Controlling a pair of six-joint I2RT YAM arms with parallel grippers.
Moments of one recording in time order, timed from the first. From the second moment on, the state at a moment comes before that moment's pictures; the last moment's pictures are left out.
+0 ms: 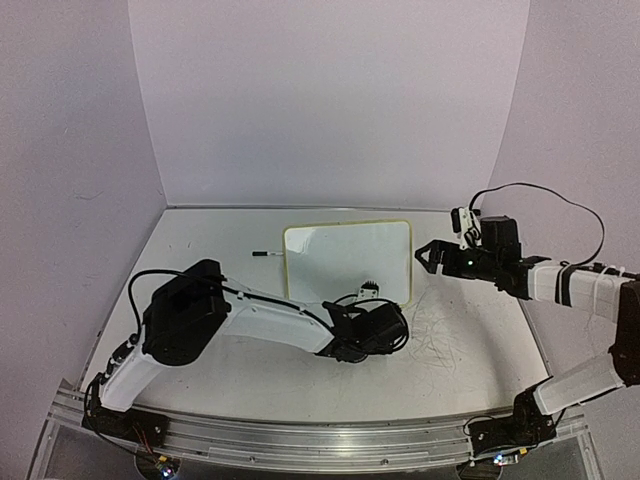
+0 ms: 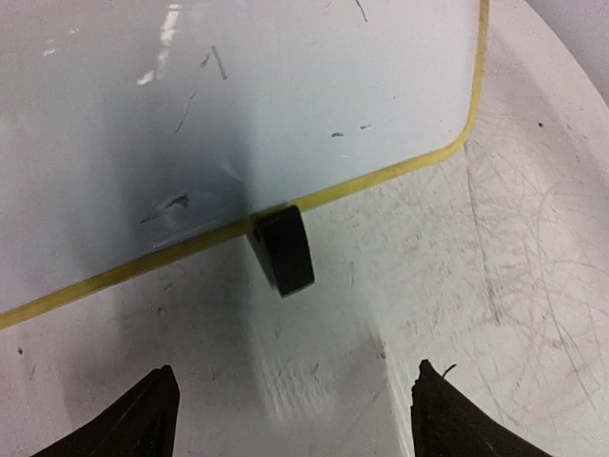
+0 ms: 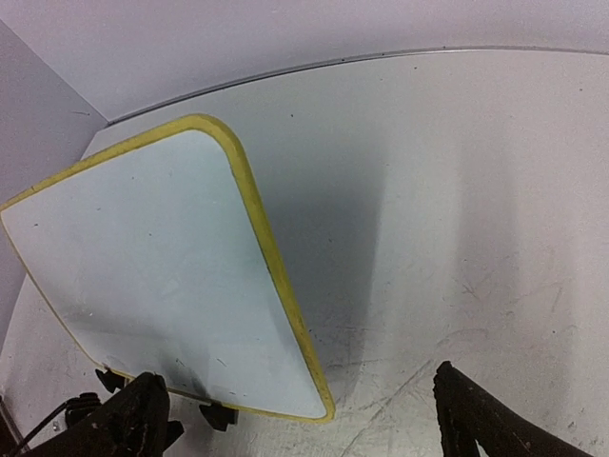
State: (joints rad) left arm -1.30 2.37 1.76 -0.33 -0.56 -0.90; right arm 0.31 1.33 0.73 0.06 -0.23 0.34
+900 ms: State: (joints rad) left arm -1.09 1.61 0.89 0.09 -0.23 -0.78; right arm 0.37 1.54 0.83 0.25 -0.32 0.35
